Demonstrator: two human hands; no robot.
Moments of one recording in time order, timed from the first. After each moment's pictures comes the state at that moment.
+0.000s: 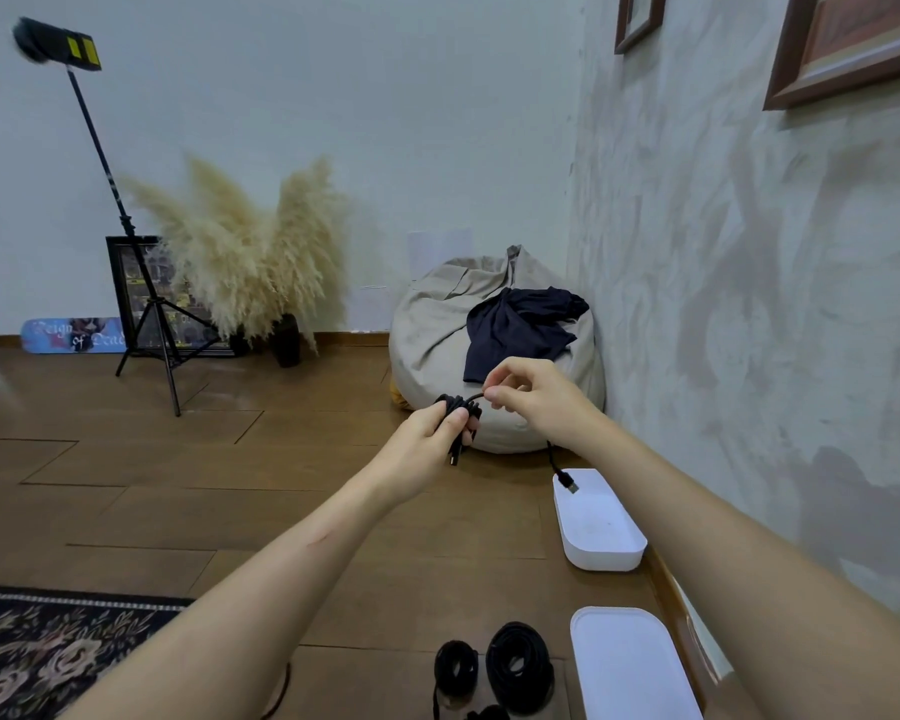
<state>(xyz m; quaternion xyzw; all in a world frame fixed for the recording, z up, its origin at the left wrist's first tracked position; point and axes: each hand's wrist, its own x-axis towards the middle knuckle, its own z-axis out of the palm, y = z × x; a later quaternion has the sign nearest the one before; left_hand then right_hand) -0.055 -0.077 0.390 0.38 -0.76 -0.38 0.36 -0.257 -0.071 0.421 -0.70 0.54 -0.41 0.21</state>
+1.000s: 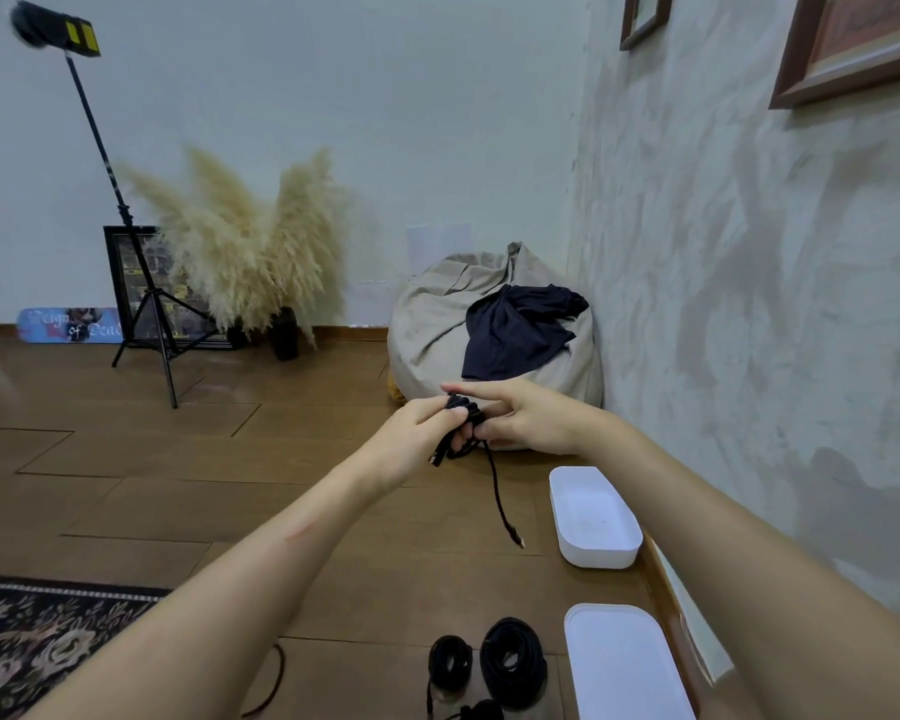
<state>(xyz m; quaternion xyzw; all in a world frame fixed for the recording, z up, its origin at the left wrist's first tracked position) -0.044 -0.069 0.409 0.35 -0.79 -0.39 0.33 -0.245 -0.049 0.436 -0.76 0.49 -0.25 0.35</state>
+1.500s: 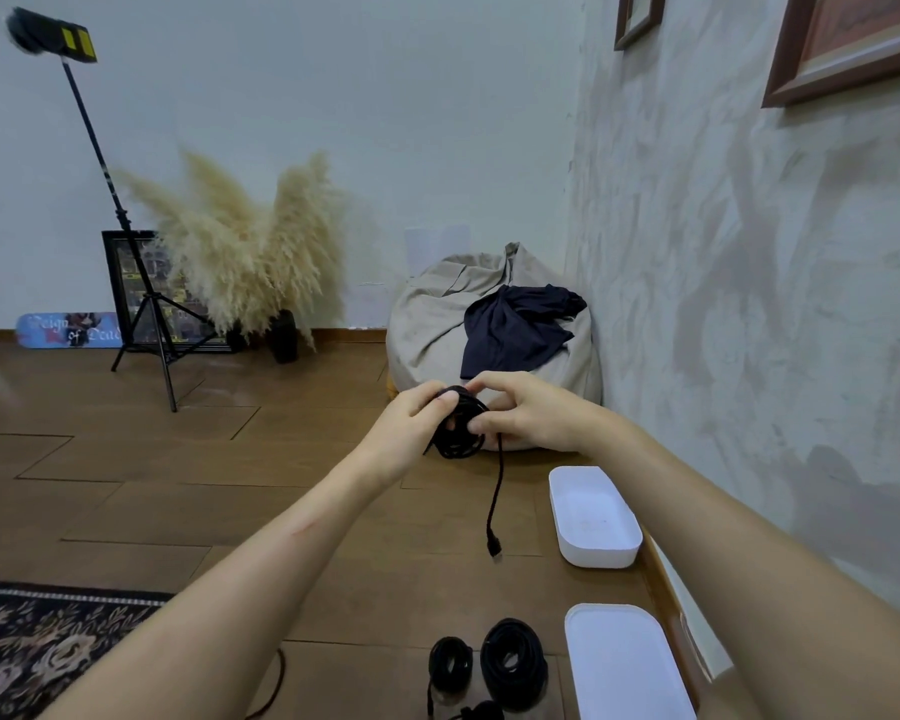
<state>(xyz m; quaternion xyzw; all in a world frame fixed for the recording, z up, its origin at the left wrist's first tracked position) -0.048 -0.070 0.413 0.35 -0.77 -0.36 0.38 -0.252 -0.052 0.435 -0.74 0.50 -0.28 0.35</state>
